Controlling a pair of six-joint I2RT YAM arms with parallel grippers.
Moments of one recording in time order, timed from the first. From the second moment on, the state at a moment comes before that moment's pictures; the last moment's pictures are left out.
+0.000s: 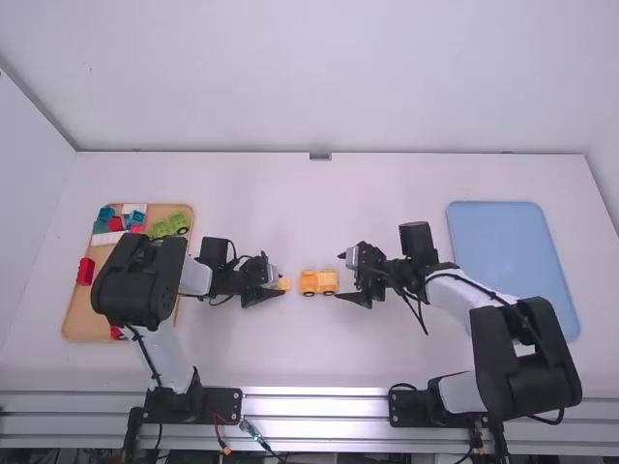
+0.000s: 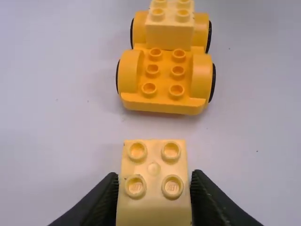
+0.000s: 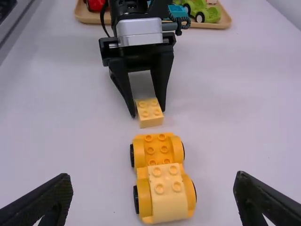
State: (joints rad) left arm -0.03 1.92 0.56 0.25 0.96 1.12; right arm 0.22 1.53 0.60 -0.06 -1.01 -1.03
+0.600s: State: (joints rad) left arm -0.03 1.90 0.60 0.19 0.99 1.09; right arm 0.23 1.67 0.60 0.10 -1.02 -1.03
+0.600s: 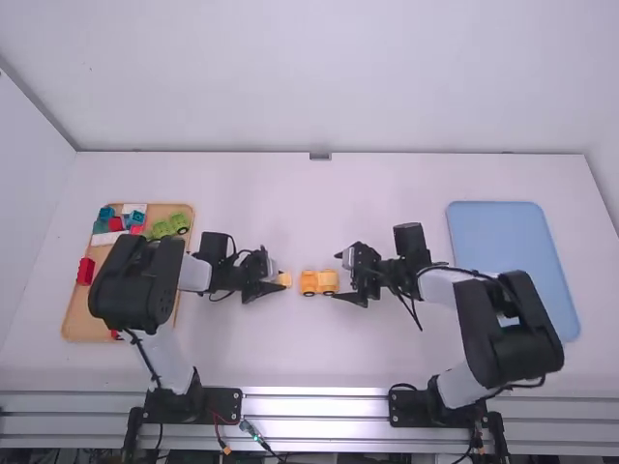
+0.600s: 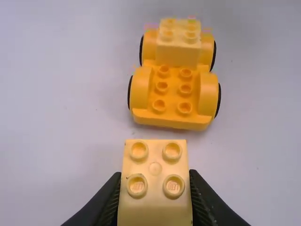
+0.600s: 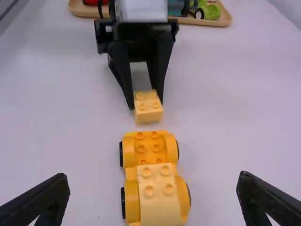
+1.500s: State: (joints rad) left arm -0.20 1.75 0.63 0.16 0.99 1.01; right arm 0.30 2.11 0.64 0.54 -1.03 -0.88
